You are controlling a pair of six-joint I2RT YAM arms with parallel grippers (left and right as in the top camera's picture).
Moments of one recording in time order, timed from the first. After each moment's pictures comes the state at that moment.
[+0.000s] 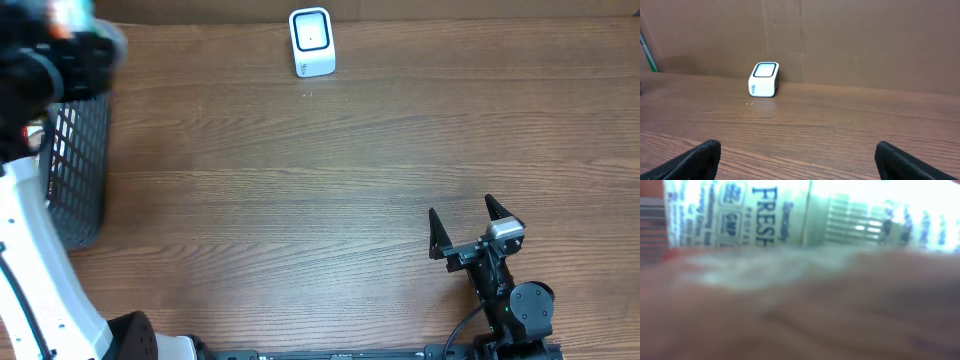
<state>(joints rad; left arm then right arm) 0.27 1.61 2.20 -1.30 0.28 0.07 0.15 0.01 0.02 -0.03 -0.10 0.03</state>
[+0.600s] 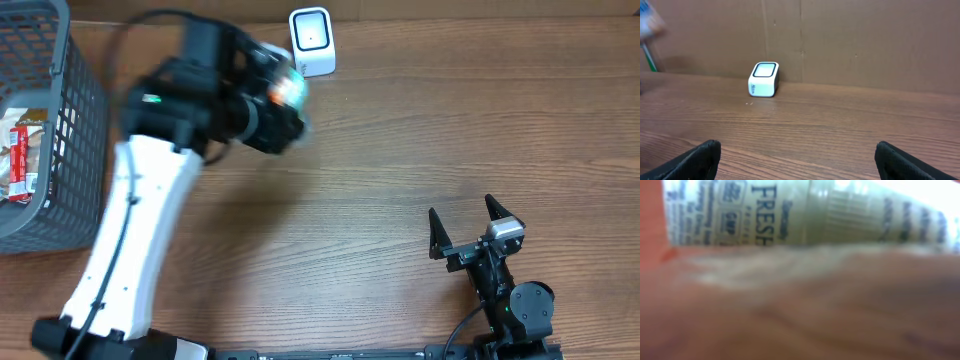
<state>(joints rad) -0.32 1.61 1.77 -1.18 0.28 0.07 0.15 0.01 0.02 -0.03 -0.10 0.03</state>
